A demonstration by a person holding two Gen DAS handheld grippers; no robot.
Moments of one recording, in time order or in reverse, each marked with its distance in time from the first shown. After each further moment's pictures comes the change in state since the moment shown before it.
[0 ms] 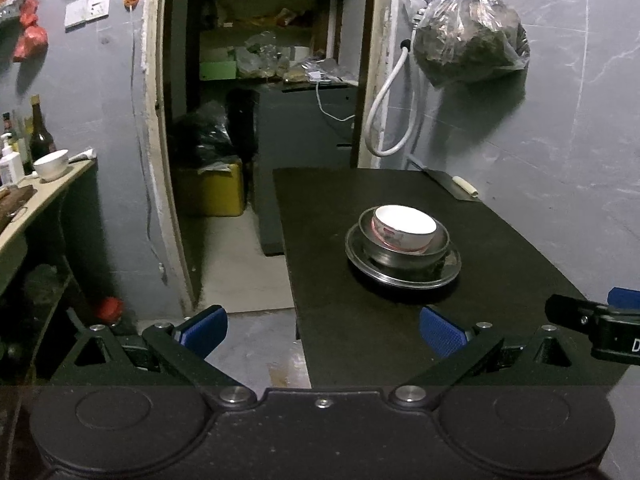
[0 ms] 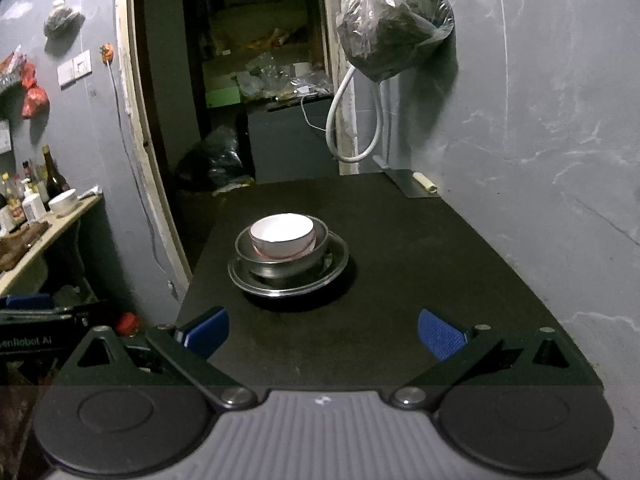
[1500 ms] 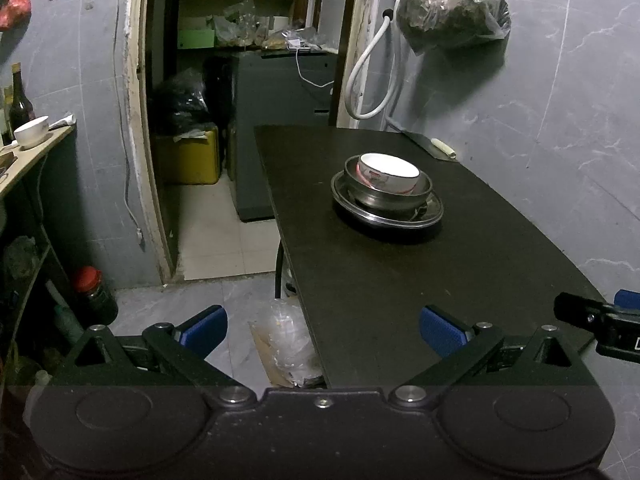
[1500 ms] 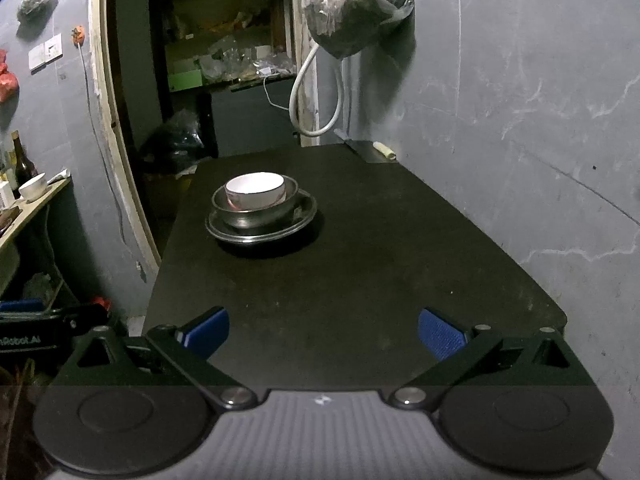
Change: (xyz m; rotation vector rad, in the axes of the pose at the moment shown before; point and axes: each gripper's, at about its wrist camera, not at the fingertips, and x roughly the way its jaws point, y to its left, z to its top) left arm -0.012 0.016 -0.043 -0.001 0.085 -0.080; right arm -0.032 0.011 -0.045 0.036 0.049 -0.121
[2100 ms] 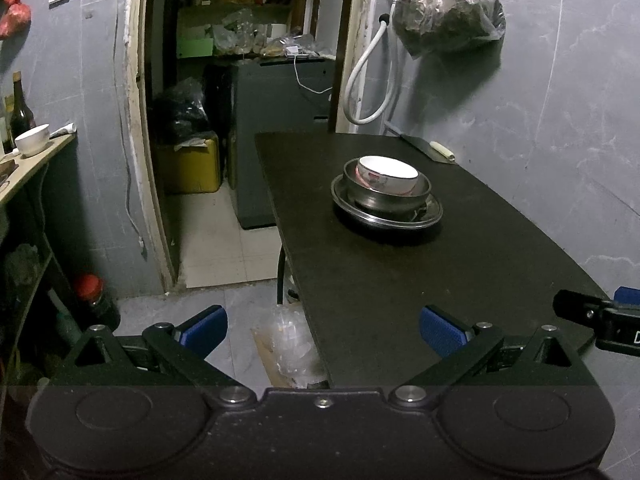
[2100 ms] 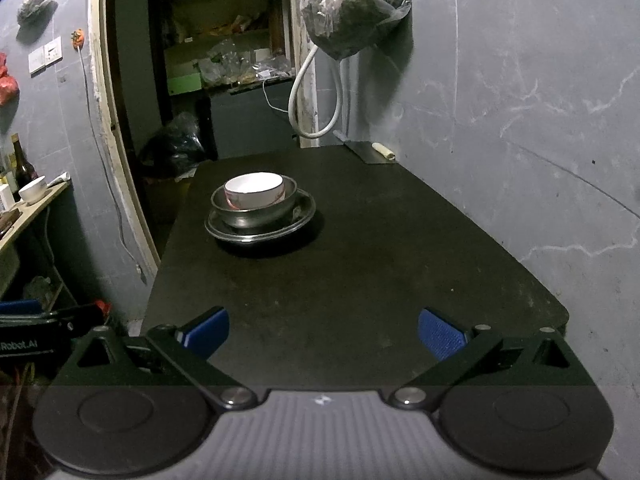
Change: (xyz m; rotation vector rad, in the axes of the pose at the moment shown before) left arm -0.001 -0.002 -0.005 0.016 -0.023 0.004; right arm 0.004 -0.002 -0.006 0.006 -0.013 0.004
